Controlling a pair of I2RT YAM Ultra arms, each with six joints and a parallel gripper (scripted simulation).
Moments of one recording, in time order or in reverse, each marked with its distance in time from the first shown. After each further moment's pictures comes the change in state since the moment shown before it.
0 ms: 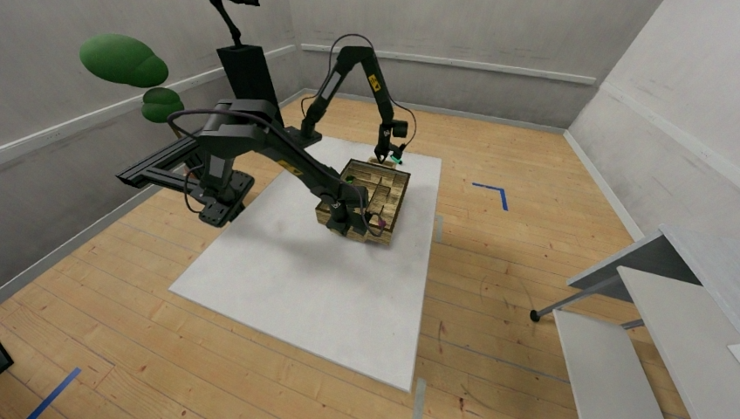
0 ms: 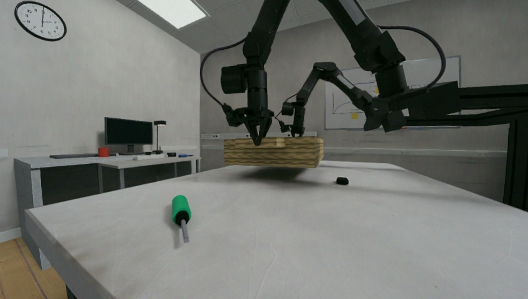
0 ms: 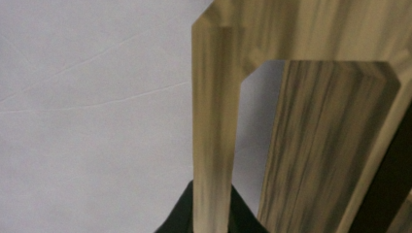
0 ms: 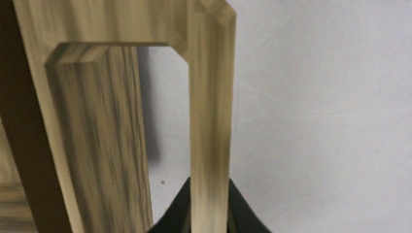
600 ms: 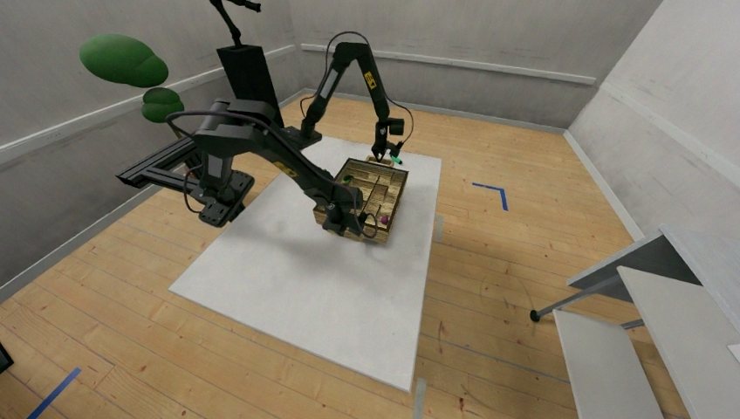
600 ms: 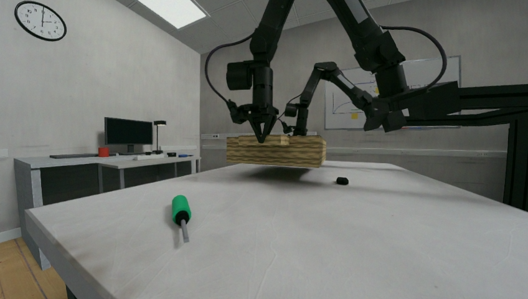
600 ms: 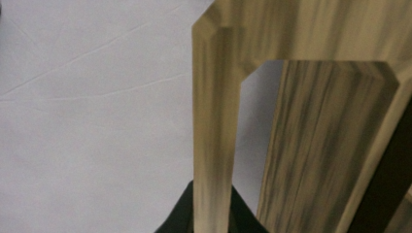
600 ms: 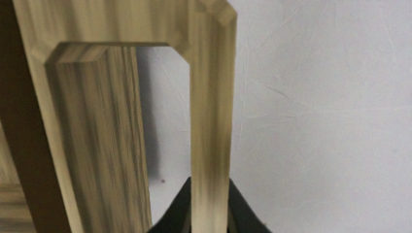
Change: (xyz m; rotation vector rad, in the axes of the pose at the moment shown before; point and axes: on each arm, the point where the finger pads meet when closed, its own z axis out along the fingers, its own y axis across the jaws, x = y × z) left arm 0.012 0.000 -0.007 -0.023 -0.025 0.001; right arm 0.014 0.000 0.007 -0.024 -0.025 0.002
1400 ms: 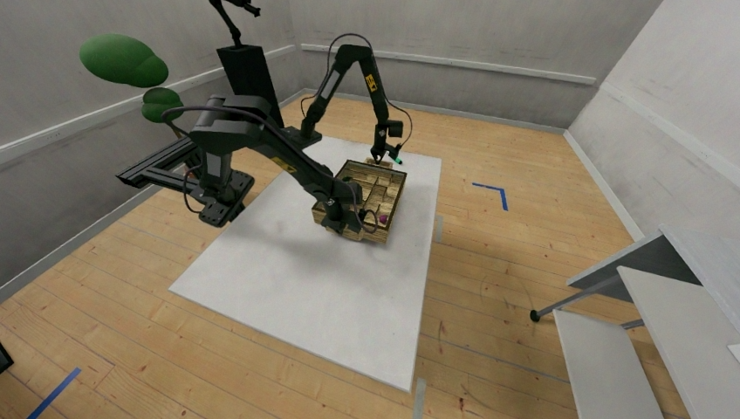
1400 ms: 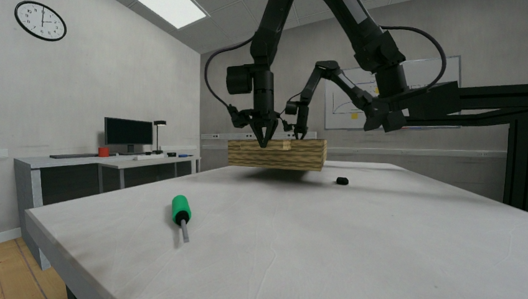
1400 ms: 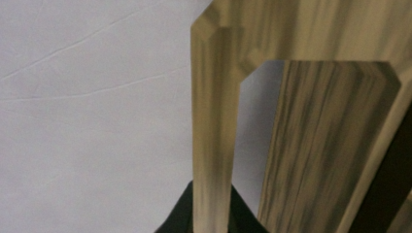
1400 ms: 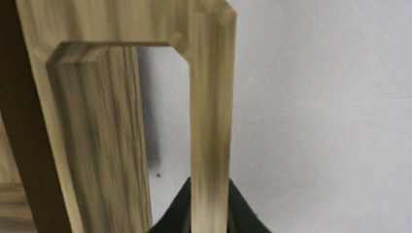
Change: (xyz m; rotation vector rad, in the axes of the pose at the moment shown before) left arm 0.005 -0.002 0.013 0.040 0.006 -0.002; right arm 0.001 -0.002 -0.011 0.043 -0.005 -0.010
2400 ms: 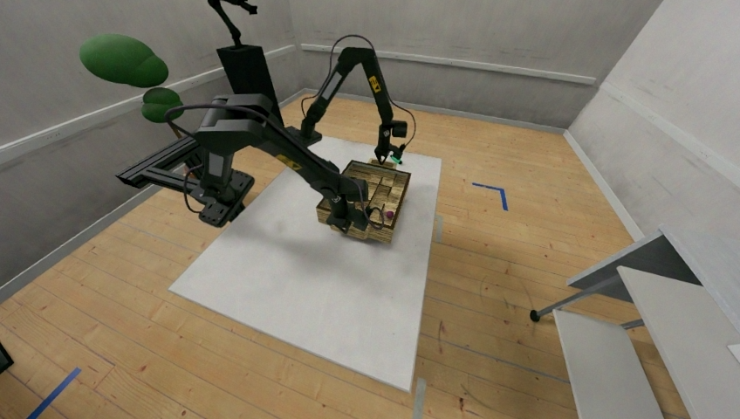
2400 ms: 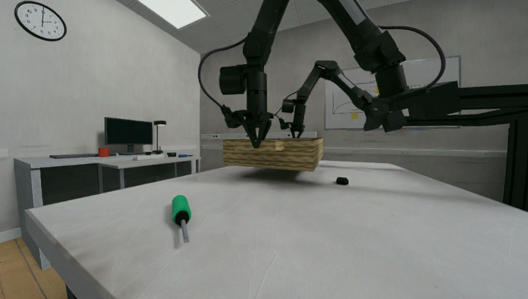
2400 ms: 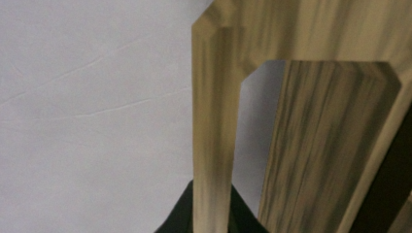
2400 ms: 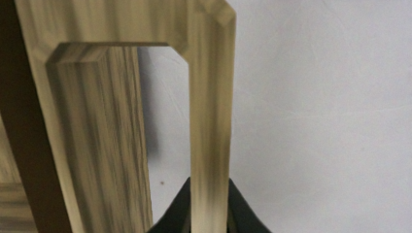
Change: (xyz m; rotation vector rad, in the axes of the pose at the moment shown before) left arm -0.019 0.005 0.001 0.020 -0.012 0.000; right arm -0.019 0.005 -0.008 0.022 -0.005 0.002
